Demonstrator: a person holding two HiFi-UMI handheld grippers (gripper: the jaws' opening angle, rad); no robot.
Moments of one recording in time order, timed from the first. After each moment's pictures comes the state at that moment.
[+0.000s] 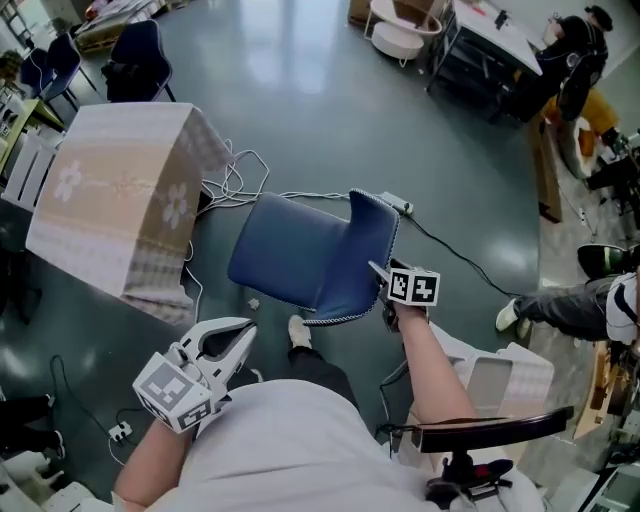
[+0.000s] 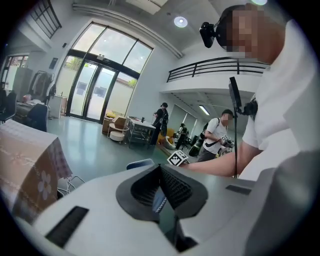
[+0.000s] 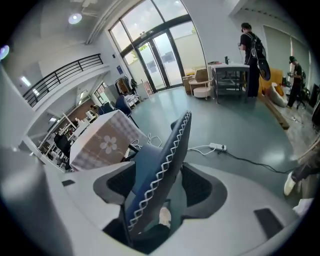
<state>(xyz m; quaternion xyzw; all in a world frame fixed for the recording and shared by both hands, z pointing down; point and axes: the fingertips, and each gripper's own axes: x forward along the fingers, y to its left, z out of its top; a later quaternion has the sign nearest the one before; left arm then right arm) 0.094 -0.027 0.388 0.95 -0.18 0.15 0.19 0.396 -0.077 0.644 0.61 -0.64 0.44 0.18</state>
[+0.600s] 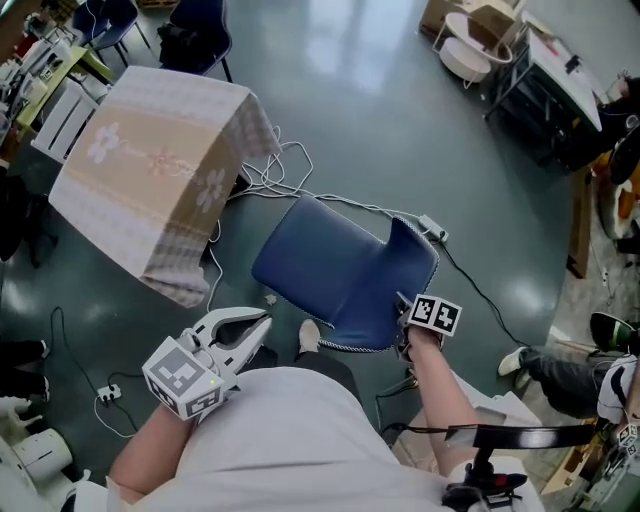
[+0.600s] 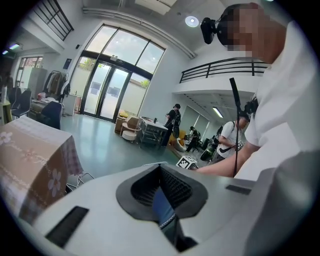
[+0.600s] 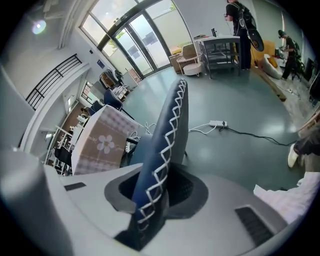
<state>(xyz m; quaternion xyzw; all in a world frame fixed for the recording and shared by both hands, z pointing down) 0.077 -0.097 0.404 0.93 -0.24 0.15 0.22 0.381 -0.100 0.693 0.58 -0.57 0.55 0.17</state>
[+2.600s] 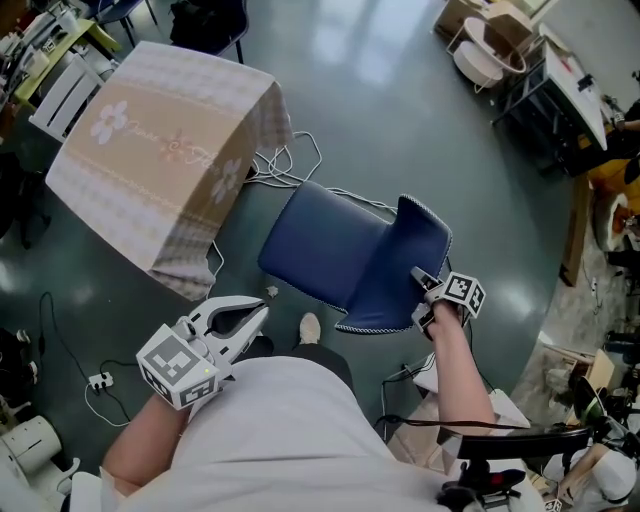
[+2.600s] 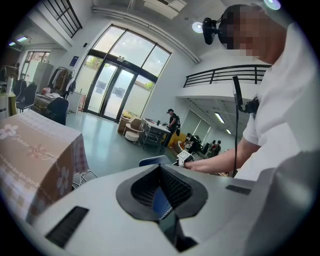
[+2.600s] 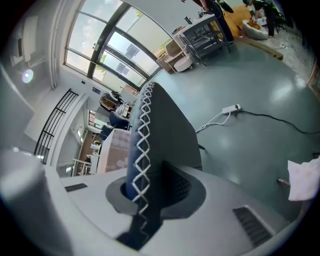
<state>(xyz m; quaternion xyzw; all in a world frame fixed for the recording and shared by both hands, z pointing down) 0.005 -0.135 0.415 0.93 -0.25 0.13 0.24 0.366 -0.182 0.672 0.55 -0.56 0.63 0.01</state>
